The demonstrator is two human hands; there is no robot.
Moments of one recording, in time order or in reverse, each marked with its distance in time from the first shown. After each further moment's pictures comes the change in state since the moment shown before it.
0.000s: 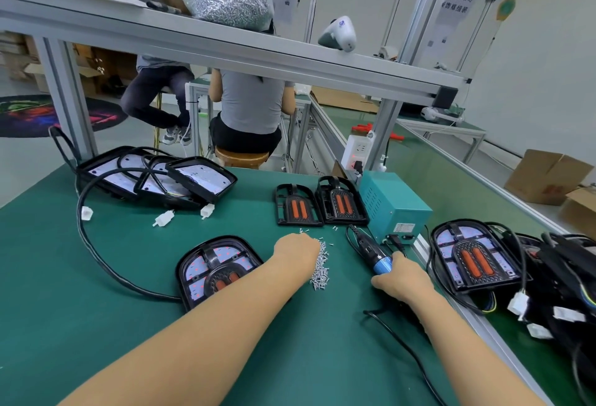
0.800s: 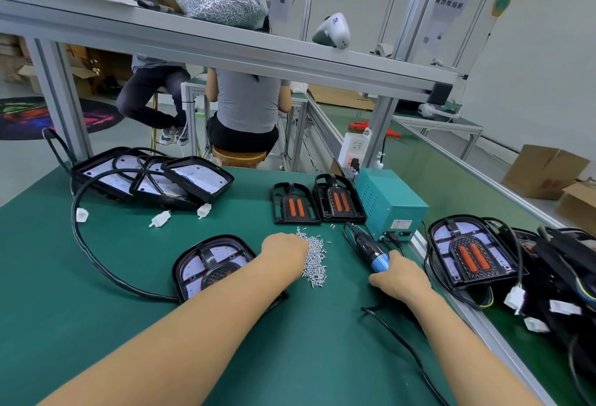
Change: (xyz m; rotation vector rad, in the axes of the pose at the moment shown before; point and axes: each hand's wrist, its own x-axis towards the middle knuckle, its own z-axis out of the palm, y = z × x) left_hand -0.003 -0.009 0.001 0.096 -0.050 -0.016; right_hand 0.004 0.006 0.005 0.013 0.017 -0.024
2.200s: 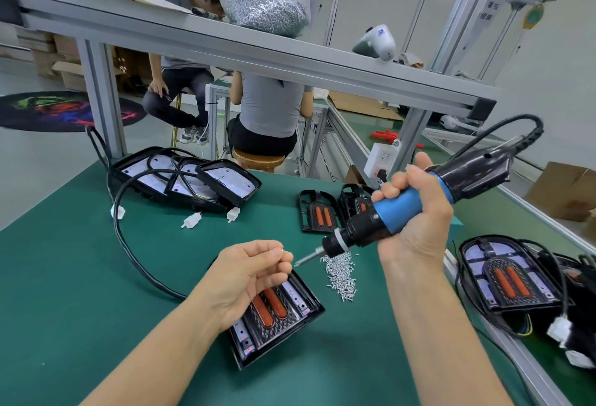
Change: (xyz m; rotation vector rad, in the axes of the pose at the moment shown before) left_hand -0.101 -0.083 0.022 -2.300 0.192 -0.093; right_hand -0.104 -0.143 -0.077 2.195 0.070 -0.626
